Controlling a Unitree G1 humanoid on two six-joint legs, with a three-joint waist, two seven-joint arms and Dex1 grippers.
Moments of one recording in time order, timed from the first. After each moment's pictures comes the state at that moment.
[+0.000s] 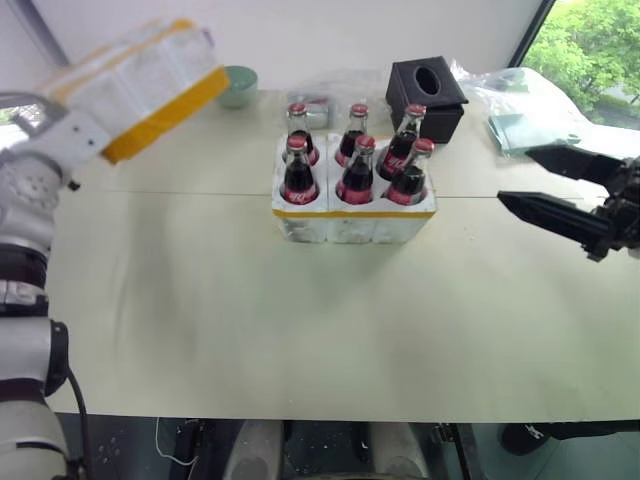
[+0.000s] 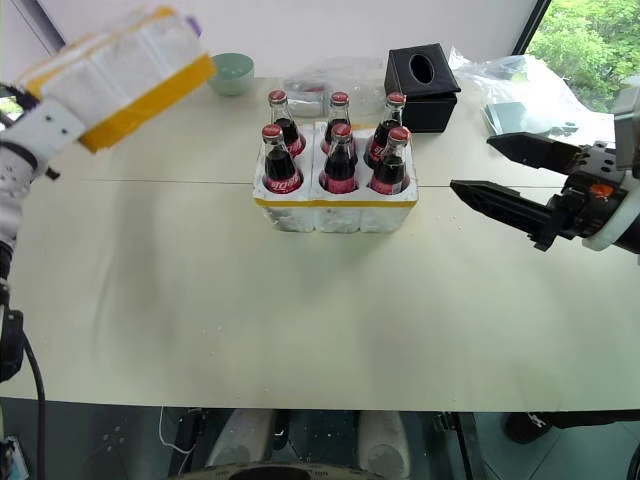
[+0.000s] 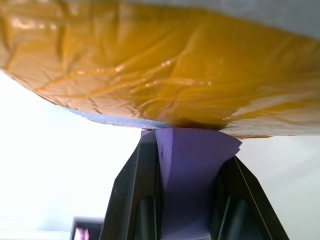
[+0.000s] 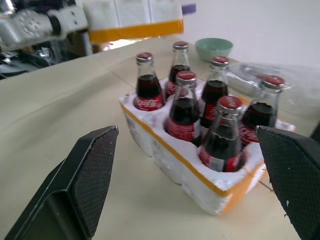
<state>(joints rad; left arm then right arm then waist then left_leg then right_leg) -1.05 0.94 -0.13 0.89 0.42 -0.07 -0.25 -0.25 -1.08 -0.67 -0.41 1.09 0.90 0.76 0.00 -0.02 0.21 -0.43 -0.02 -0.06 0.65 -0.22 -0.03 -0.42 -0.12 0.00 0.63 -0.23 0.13</state>
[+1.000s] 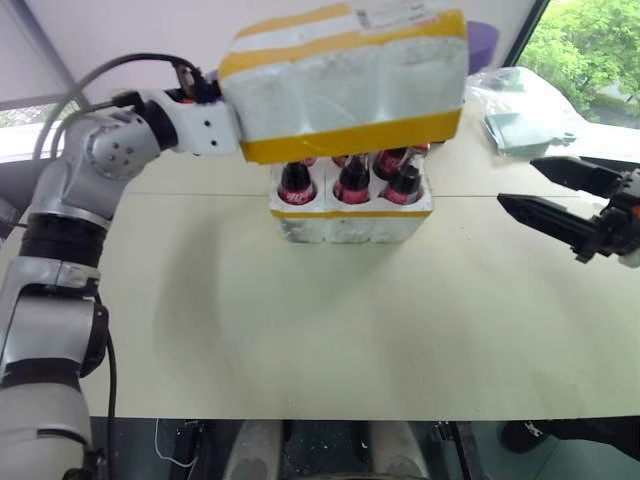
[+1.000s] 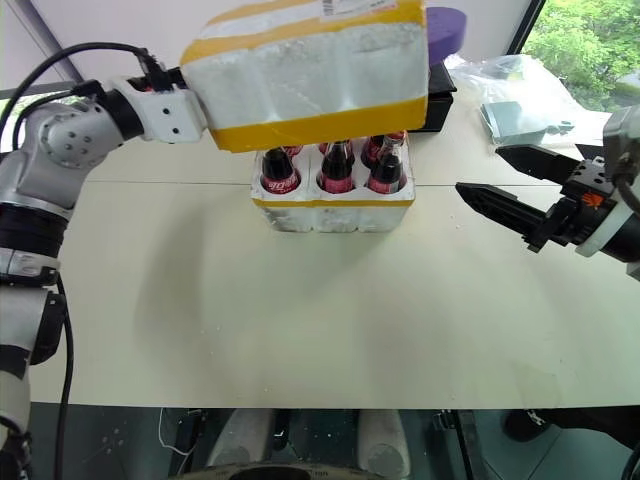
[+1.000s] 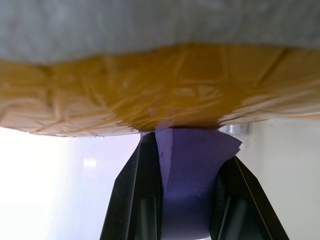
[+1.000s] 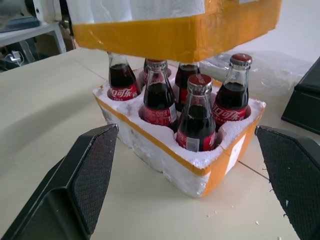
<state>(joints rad) -1.07 0.78 -0.23 0.58 0.42 -0.56 -0.52 -0.20 -1.02 -0.67 -0.43 1.07 0.89 0.70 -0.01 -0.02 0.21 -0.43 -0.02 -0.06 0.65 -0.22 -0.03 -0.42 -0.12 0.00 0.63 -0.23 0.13</state>
